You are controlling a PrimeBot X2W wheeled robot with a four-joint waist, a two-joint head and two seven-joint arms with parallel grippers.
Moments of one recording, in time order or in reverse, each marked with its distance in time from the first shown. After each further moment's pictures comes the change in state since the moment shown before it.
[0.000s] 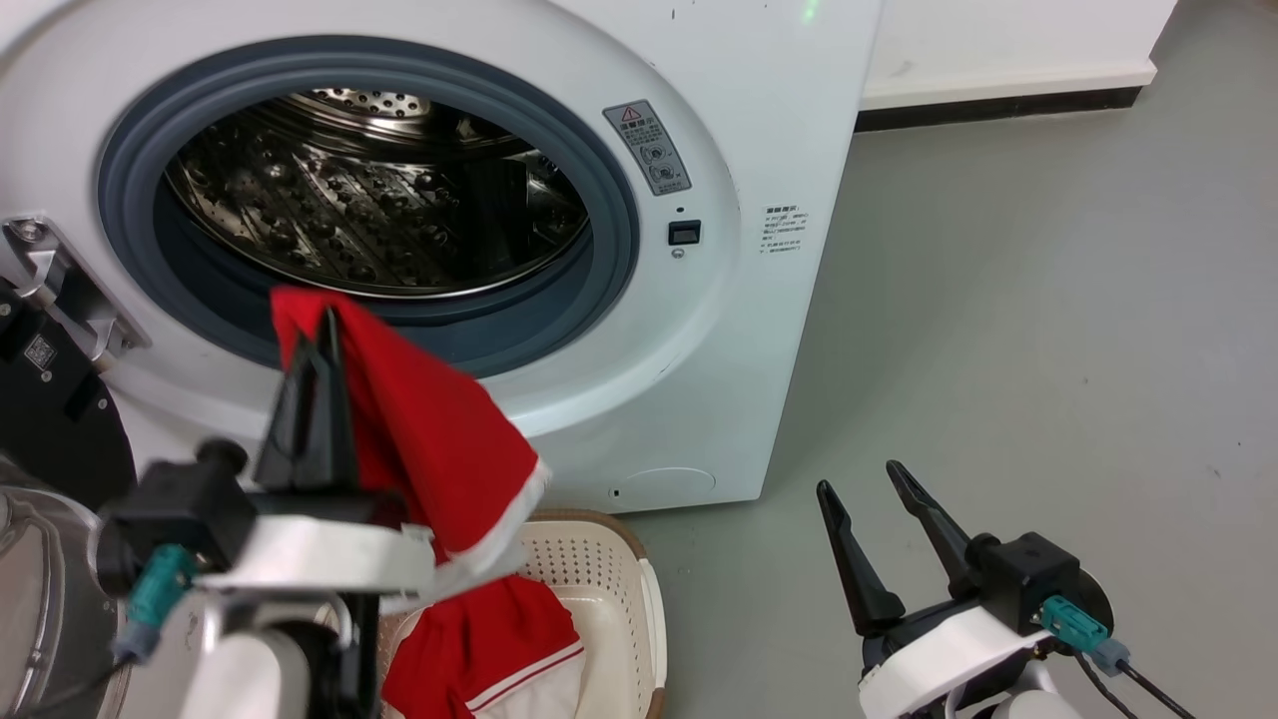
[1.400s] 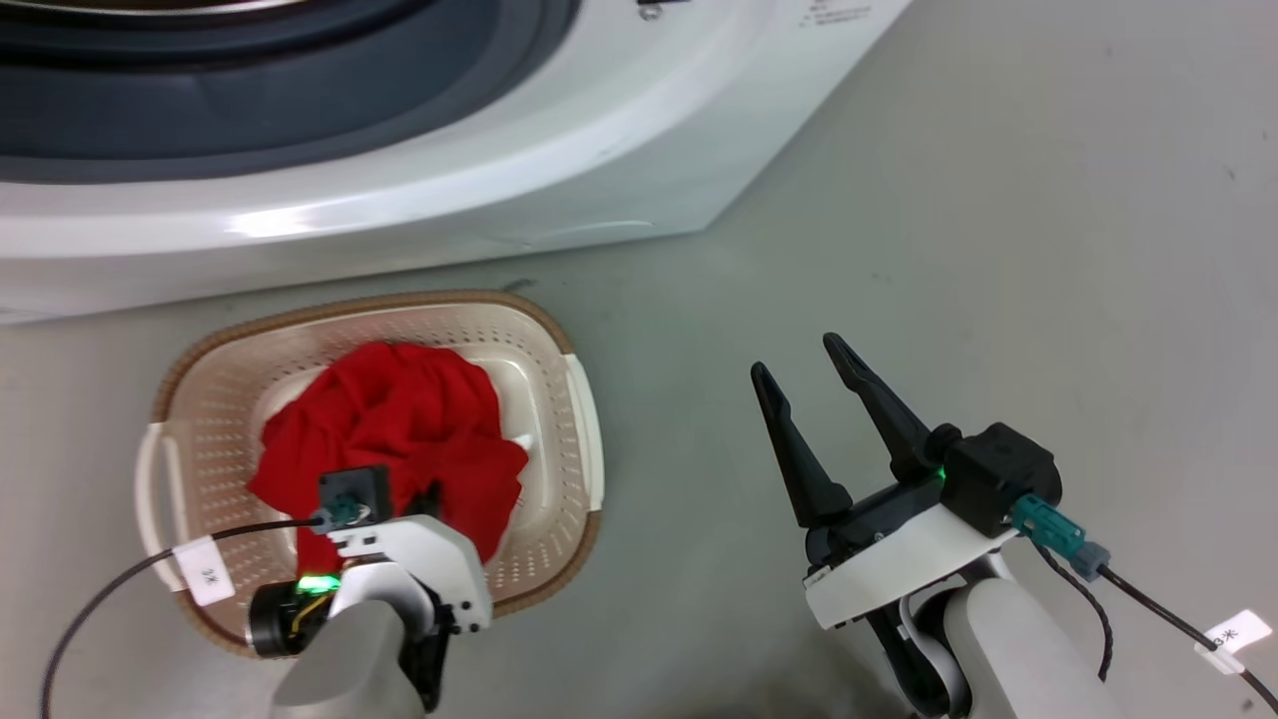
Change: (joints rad) left arm -0.425 -0.095 -0.101 1.340 -0.128 -0.063 -0.153; right arm -0.203 -0.001 0.110 -0.008 0.071 0.000 -0.034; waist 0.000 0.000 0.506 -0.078
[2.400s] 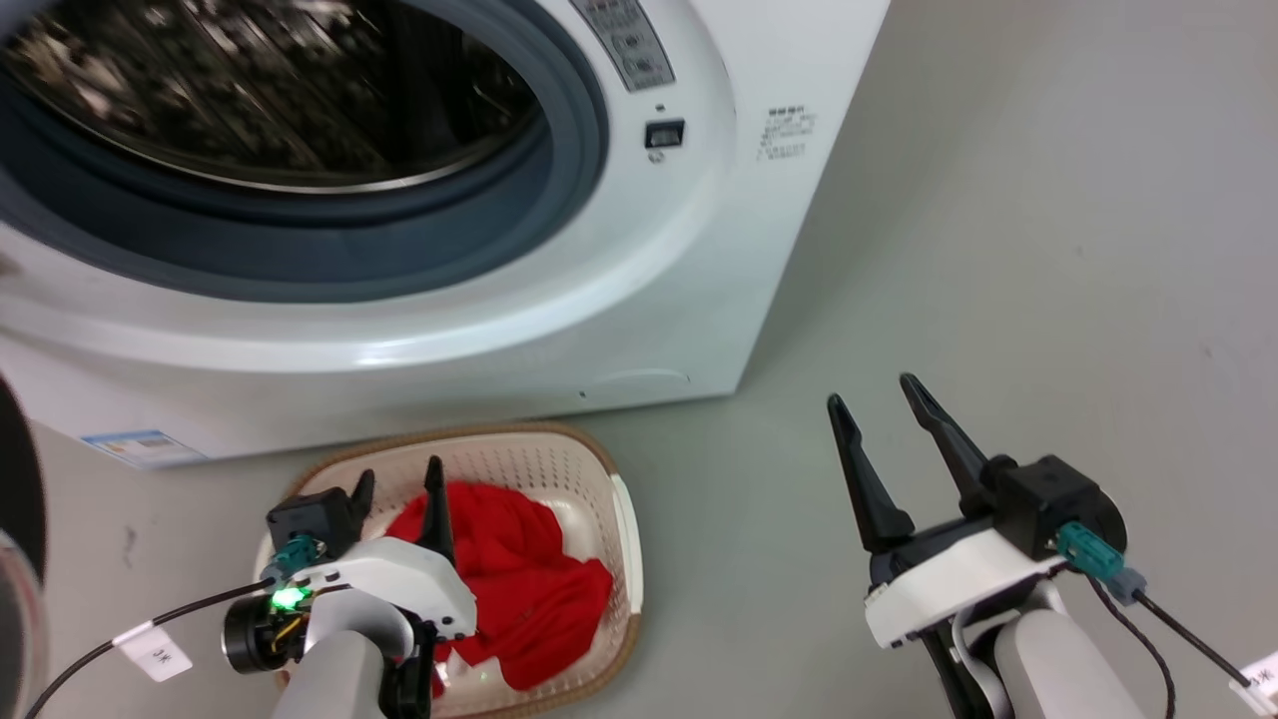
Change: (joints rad) left arm 0.214 -0.012 0.159 -0.395 0.089 -0.014 0.000; right arm 0.058 0.001 -0.129 0.060 -0.078 0.000 -0.001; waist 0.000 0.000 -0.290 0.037
